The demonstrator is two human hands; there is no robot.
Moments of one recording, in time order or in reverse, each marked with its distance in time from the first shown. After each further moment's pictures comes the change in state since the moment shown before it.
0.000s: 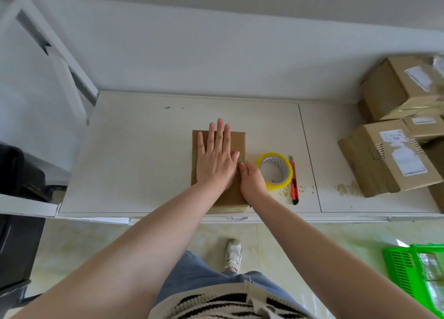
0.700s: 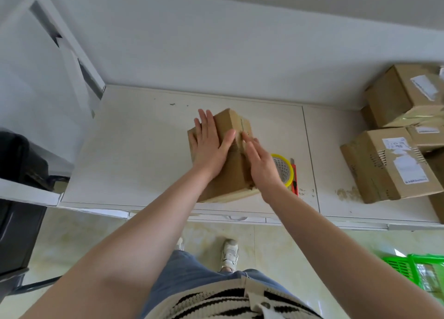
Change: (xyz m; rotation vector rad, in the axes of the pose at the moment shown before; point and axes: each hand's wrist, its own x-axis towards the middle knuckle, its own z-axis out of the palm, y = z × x) left_hand 0.008 -0.019 -0.028 -0.788 -0.008 -0.172; right_hand -0.010 -0.036 -0.033 0.152 -0.062 -0.159
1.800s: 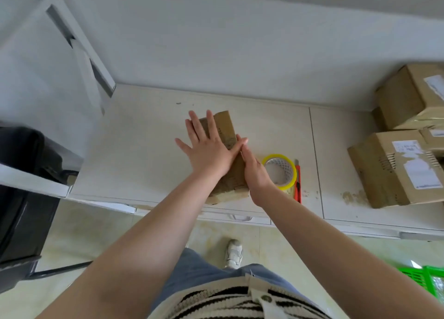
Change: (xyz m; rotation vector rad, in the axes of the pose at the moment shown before) left_hand -0.013 0.025 -0.001 0.495 0.074 -0.197; right_hand -0.003 0.003 0.011 0.304 -0.173 0.208
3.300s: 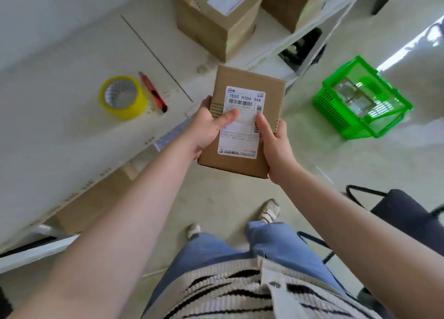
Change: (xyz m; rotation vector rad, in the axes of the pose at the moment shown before) left_hand -0.236 0.146 0.137 -0.779 -1.034 0.379; right_hand -0.250 0.196 -0.200 0.615 0.828 0.033
